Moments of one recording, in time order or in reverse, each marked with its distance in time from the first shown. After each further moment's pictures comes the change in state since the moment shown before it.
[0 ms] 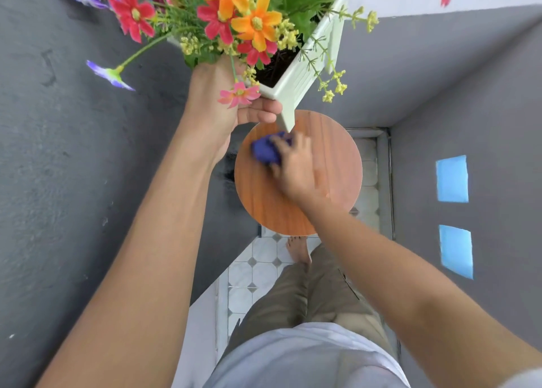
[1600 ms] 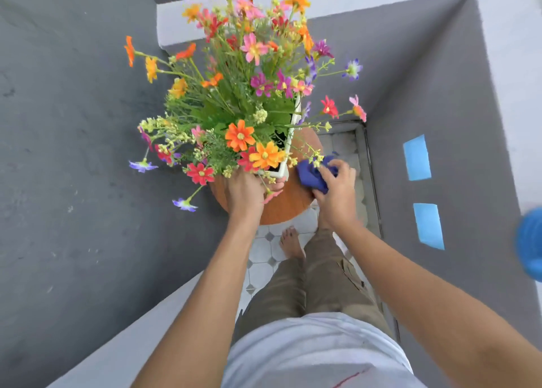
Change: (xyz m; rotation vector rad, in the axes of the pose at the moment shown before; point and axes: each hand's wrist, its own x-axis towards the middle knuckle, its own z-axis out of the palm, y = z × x) left_hand -0.075 -0.109 0.071 0.019 0.317 -0.377; right_hand -0.121 0.109 -0.074 0.043 0.097 0.267
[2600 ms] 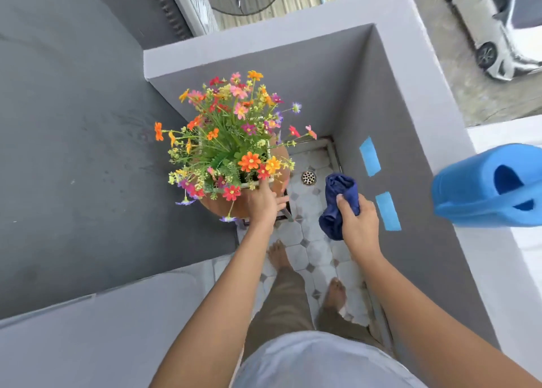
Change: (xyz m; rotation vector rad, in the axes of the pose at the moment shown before) left_hand -0.071 -0.080 0.046 0.137 -0.115 -0.041; right_hand -0.124 -0.002 -0.140 0.589 0.128 0.527
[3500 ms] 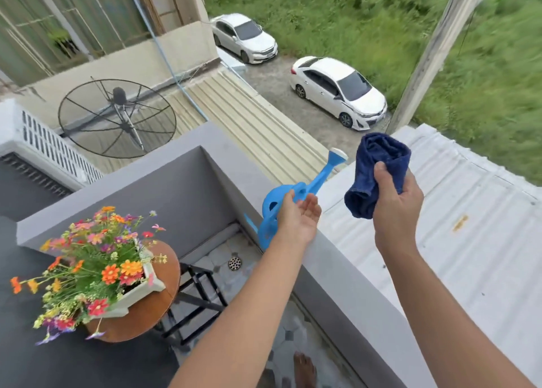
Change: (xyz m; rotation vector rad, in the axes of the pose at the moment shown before) left_hand -0.257 -0.017 0.281 -0.425 -0.722 -0.266; right_hand -0.072 -0.089 -0.361 0.596 0.701 -0.324
